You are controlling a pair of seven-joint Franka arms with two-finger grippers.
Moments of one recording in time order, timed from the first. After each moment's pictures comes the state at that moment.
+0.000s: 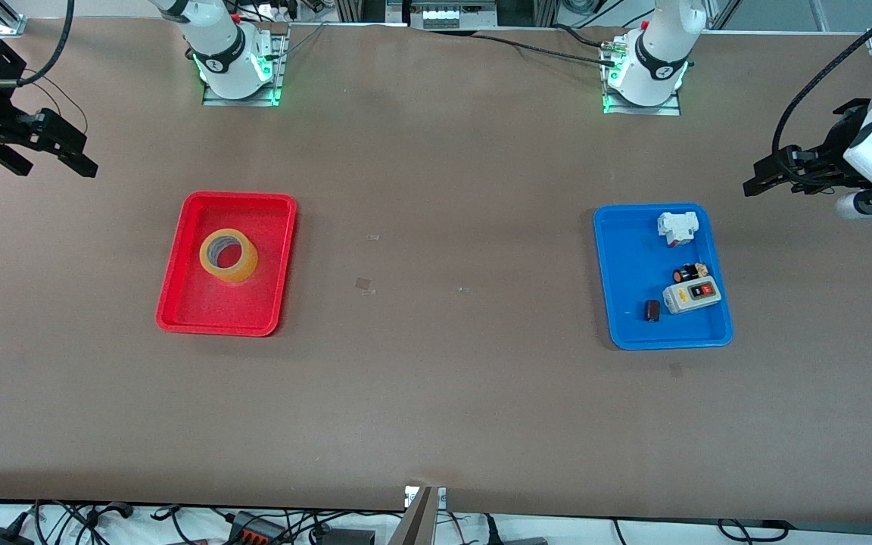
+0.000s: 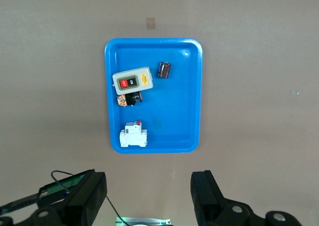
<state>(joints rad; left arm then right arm) 0.02 0.05 -0.05 -1.54 -0.04 1.47 -0.10 0.06 -0.08 -0.01 -1.66 -0.04 1.60 0.08</state>
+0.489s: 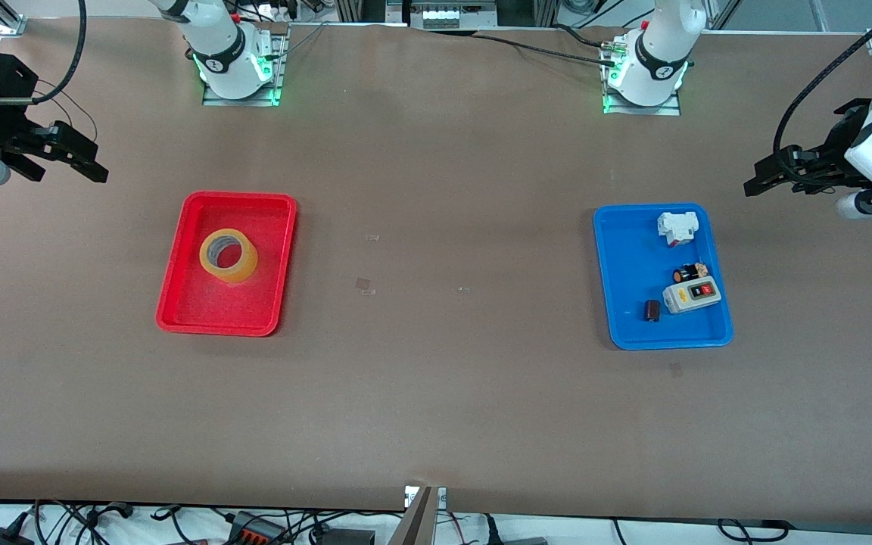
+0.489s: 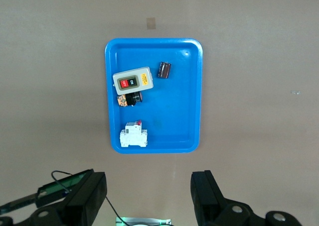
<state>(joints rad) 0.02 0.05 -0.05 -1.54 -0.04 1.47 -0.10 0.06 -0.06 0.00 -1.66 -0.04 1.58 0.08</state>
